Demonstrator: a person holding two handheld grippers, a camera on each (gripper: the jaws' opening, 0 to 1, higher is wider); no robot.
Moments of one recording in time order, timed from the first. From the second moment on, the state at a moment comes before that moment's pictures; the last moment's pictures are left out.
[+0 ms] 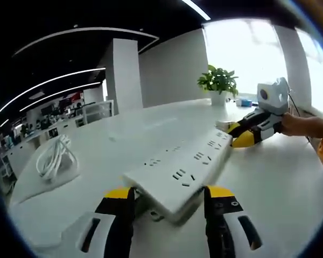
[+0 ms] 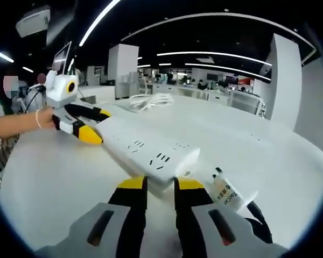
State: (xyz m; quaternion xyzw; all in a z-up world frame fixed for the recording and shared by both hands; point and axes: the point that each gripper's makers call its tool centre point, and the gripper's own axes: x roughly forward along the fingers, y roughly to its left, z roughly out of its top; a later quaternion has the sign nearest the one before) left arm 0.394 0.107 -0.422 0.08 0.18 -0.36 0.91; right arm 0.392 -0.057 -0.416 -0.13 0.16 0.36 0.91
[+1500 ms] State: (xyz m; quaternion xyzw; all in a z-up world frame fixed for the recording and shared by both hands) left arm 0.395 0.109 -0.407 0.08 0.16 -0.34 0.92; right arm 0.390 -0.058 -0.405 -0.14 0.13 0.37 0.91
